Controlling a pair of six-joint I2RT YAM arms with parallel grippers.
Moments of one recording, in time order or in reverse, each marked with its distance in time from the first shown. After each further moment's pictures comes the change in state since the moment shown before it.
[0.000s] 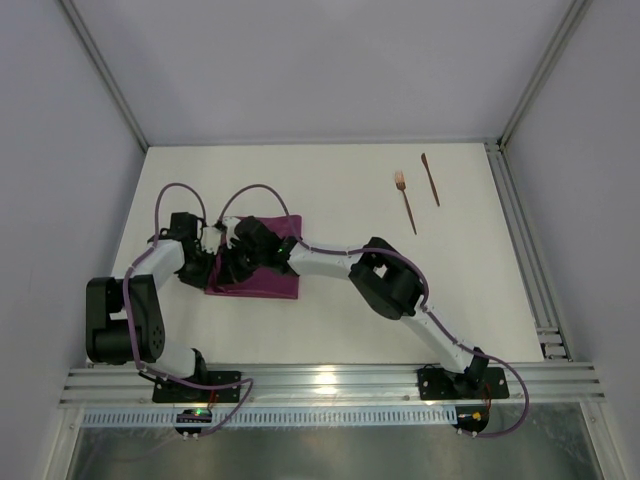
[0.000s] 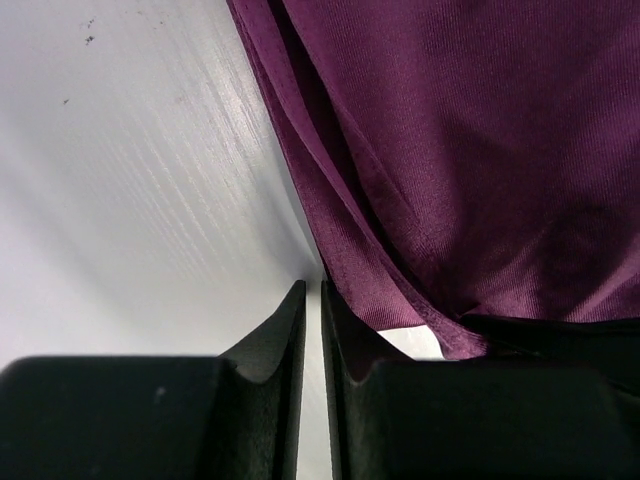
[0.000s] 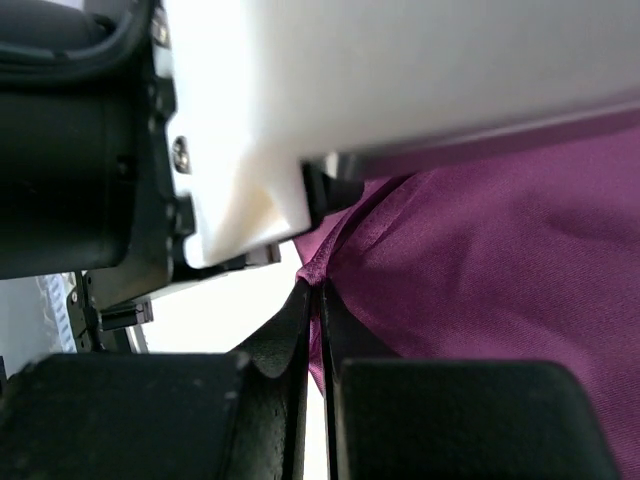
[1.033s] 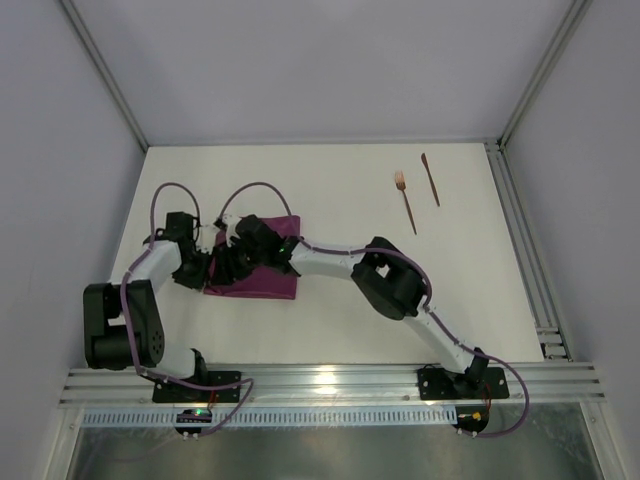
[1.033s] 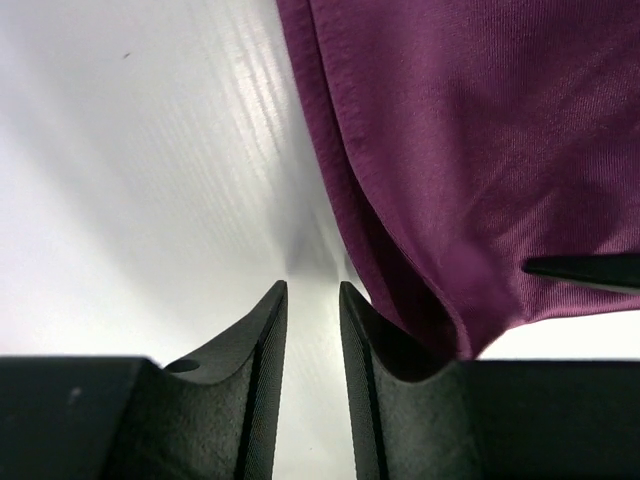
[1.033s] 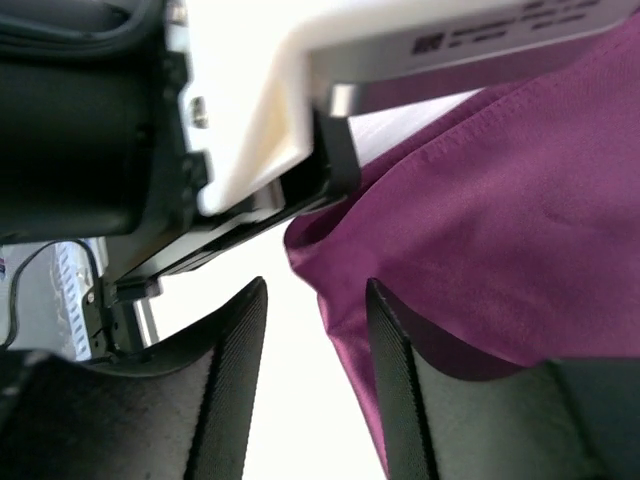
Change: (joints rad) left arm 0.021 -0.026 0.003 -0.023 -0.056 -0.004; right arm 0.000 -0.012 -0.018 0.056 -0.009 0.011
